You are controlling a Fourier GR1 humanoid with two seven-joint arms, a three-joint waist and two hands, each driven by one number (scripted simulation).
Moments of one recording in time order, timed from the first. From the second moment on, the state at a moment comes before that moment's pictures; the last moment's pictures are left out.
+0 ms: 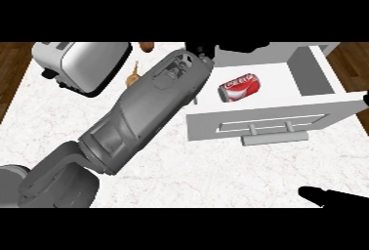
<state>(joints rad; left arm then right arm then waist) -1.44 0.00 -0.60 -0.42 0.70 0.82 -0.12 0.04 -0.21 -0.13 -2.21 0.36 0.18 0.02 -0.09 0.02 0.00</state>
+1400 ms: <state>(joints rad) -1.35 0.21 -0.63 -0.74 0.60 0.83 0.12 -0.28 -0.17 0.05 -1.40 1.08 -0.26 -0.08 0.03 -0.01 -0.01</state>
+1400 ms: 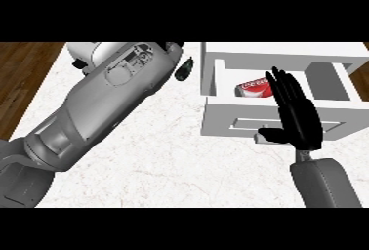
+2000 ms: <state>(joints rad) -1.22 0.36 -0.63 -0.95 0.57 0.79 0.22 -0.50 -0.18 -0.04 -1.03 1.19 -0.49 -0.12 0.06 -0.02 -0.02</state>
